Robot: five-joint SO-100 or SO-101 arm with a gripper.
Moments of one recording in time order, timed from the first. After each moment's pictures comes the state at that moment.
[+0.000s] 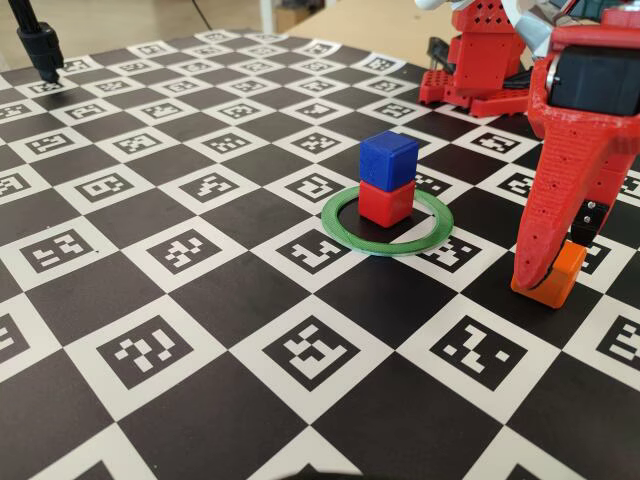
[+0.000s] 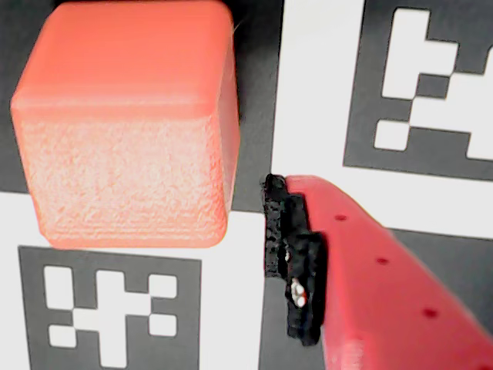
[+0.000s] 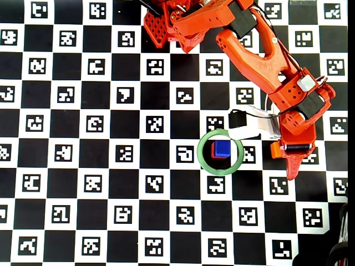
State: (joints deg) arm -40.3 63.1 76.1 65.1 38.8
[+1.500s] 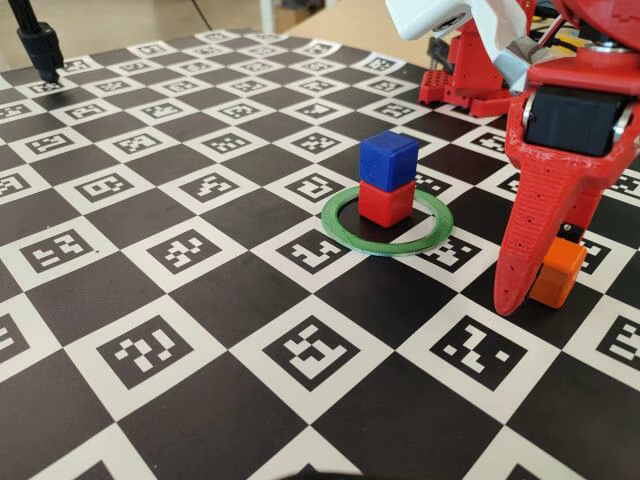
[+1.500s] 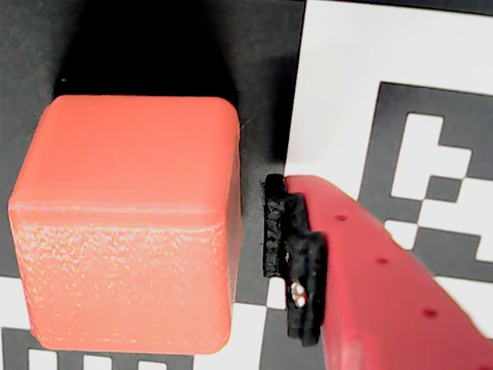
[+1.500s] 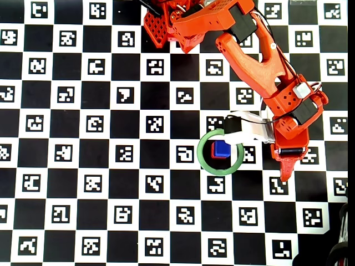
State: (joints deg) arm -39.0 61.1 78.2 62.1 34.6
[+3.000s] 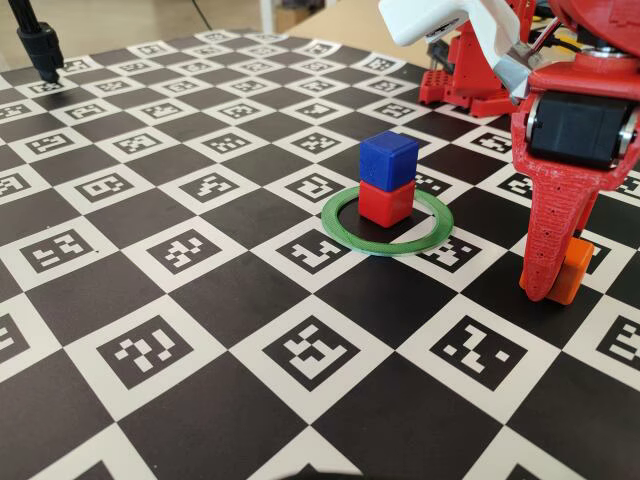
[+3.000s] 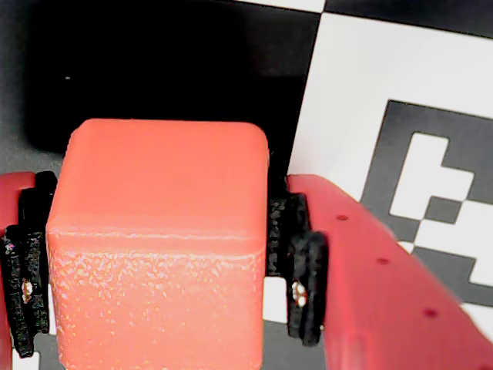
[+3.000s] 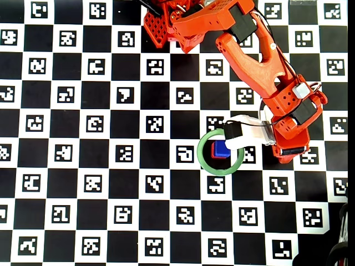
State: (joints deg) arm -39.0 61.0 79.0 60.9 31.4
